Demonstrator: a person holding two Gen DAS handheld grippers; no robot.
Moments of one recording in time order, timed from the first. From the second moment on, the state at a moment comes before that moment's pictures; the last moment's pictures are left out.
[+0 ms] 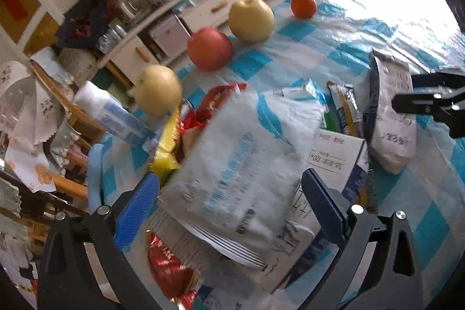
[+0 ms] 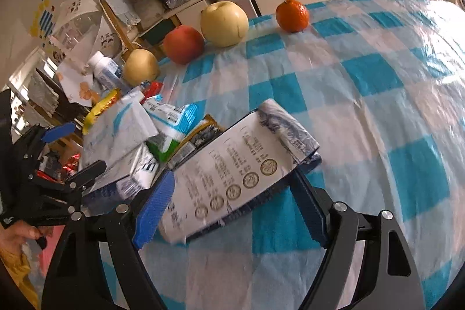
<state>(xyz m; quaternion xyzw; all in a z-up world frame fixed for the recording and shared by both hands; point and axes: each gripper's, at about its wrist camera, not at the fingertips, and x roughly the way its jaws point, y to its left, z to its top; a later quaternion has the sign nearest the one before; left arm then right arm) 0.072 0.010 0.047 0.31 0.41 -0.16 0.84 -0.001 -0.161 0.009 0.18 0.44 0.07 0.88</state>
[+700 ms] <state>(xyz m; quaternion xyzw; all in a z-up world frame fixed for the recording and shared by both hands) 0.052 -0.014 0.055 0.26 0.41 -0.24 0.84 0.026 -0.137 0.005 0.05 0.46 0.09 0.88</state>
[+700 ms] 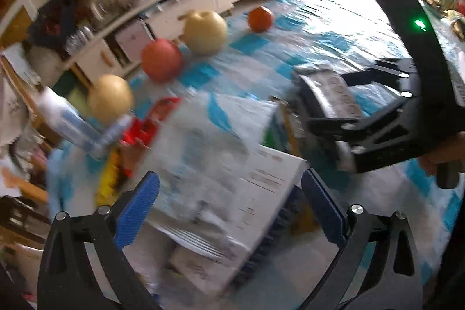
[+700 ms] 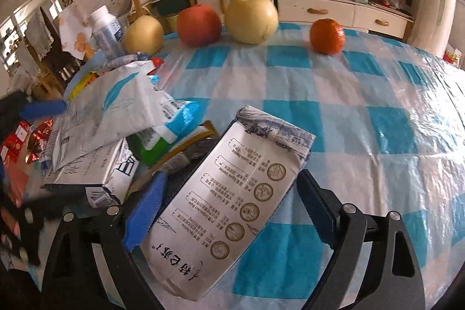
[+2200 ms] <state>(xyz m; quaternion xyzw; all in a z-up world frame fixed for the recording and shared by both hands) 0.111 -0.044 0.040 0.28 0.44 -0.20 0.83 0.027 -0.159 -0.001 0.00 0.47 0.06 0.88</state>
